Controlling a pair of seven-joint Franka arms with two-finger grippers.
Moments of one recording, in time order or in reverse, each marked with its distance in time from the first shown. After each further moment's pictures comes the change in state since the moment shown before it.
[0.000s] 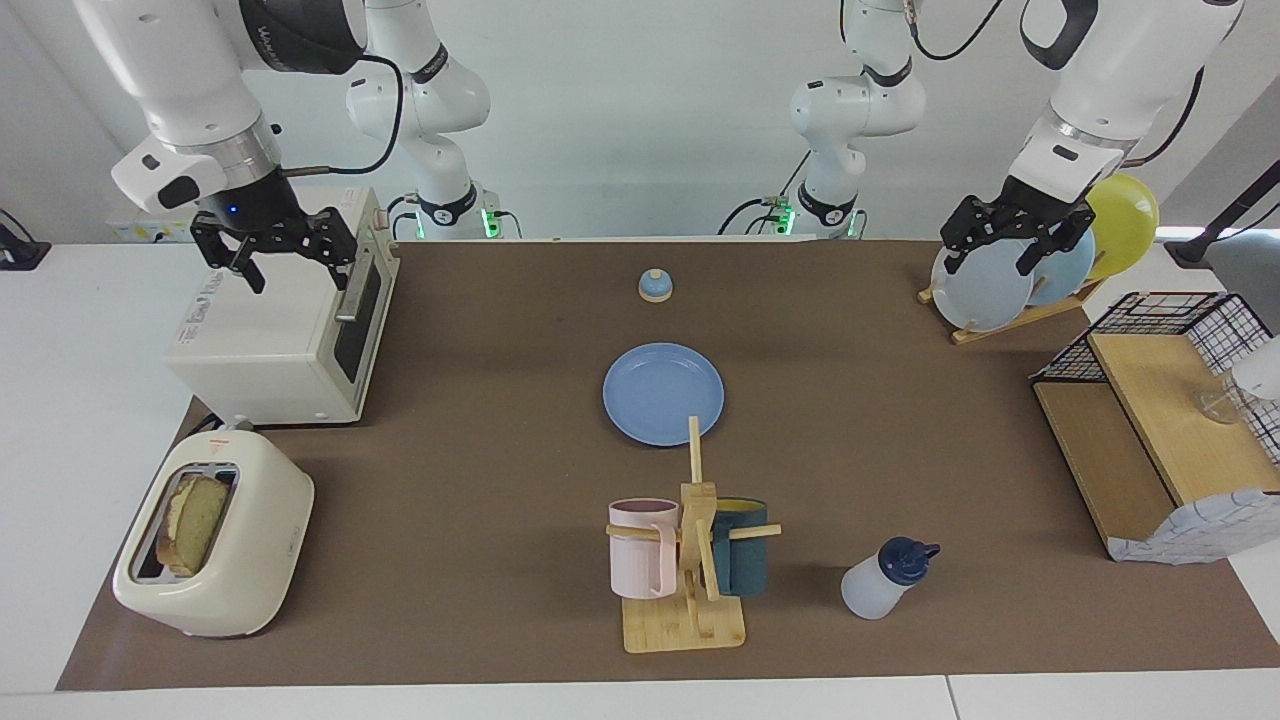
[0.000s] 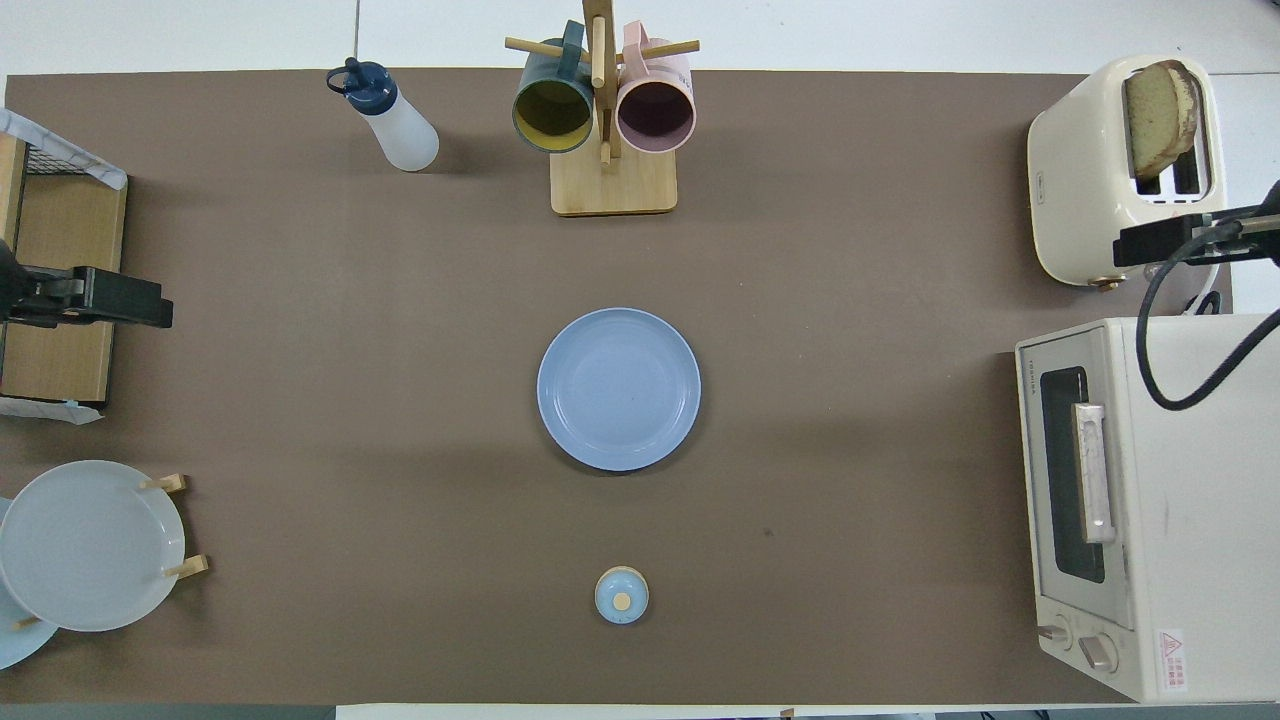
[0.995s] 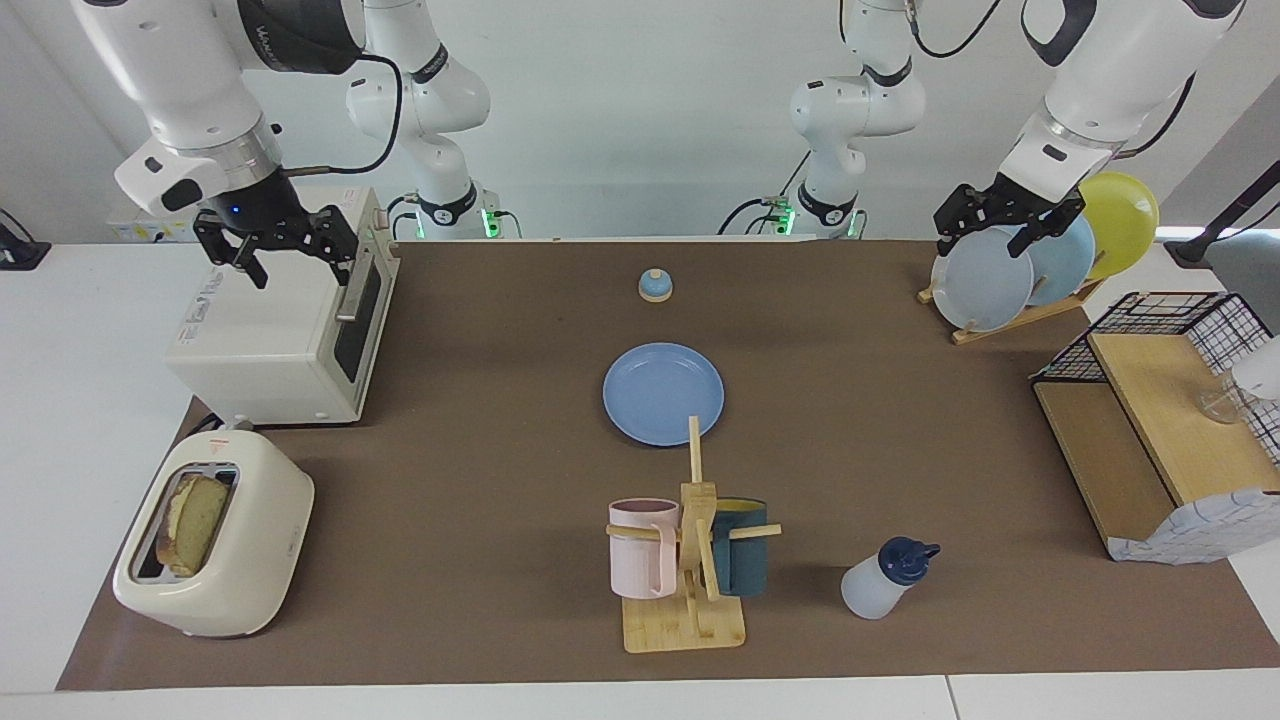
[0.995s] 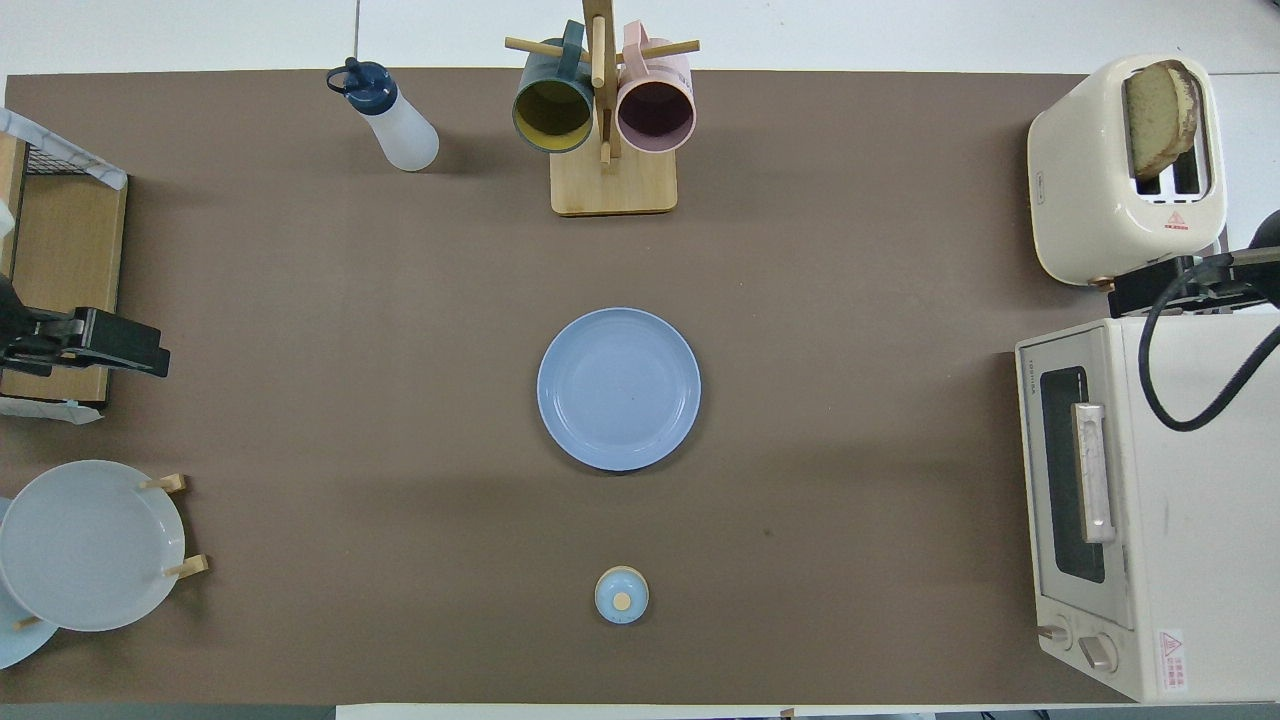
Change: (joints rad) left arm 0.001 -0.004 -0.001 0.015 0.015 -0.152 0.000; right arm 0.007 -0.002 0.001 0.033 0.000 -0.232 -0.001
